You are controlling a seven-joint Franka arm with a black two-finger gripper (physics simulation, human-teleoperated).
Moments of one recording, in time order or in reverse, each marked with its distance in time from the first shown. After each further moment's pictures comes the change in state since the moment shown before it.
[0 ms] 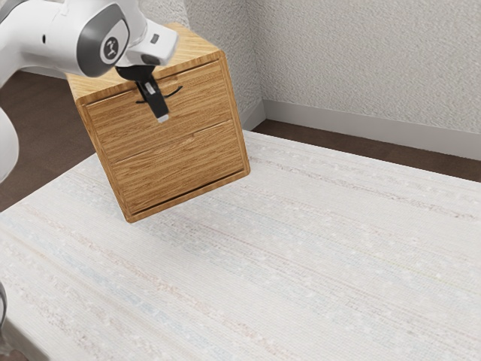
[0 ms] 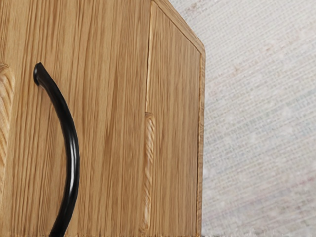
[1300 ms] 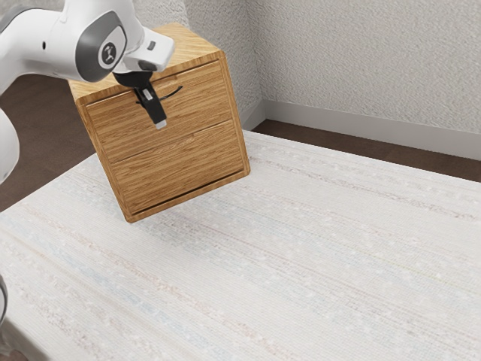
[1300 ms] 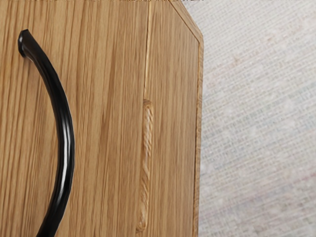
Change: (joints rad) arm 0.089 0.025 -0.084 0.004 -0.003 -0.002 0.007
